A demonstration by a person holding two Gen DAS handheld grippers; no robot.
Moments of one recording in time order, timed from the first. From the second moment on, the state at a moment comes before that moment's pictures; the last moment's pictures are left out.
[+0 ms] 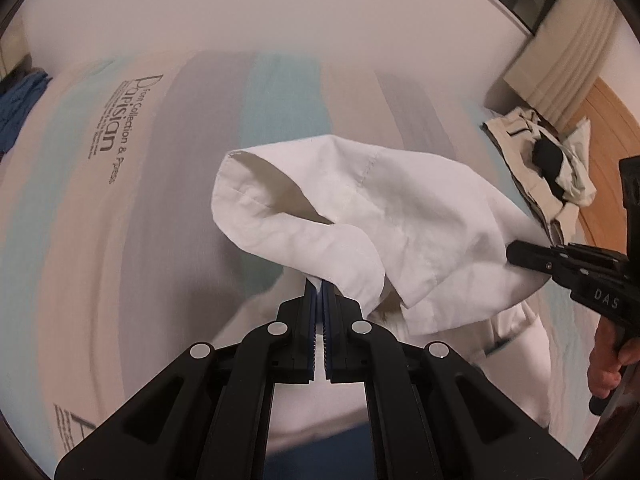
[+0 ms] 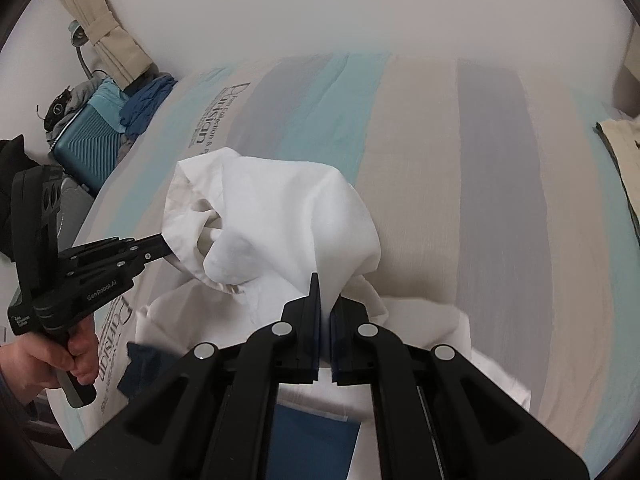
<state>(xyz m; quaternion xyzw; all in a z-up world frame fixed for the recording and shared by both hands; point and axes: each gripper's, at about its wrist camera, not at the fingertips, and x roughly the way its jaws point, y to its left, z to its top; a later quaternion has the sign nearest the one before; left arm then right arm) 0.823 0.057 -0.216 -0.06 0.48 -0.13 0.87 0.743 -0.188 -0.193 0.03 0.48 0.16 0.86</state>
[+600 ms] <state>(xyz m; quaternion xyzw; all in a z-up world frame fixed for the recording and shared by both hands) 0.705 0.026 -0.238 -0.06 0.48 -0.14 0.86 0.637 -0.200 -0.241 0.04 0.51 0.14 0.85</state>
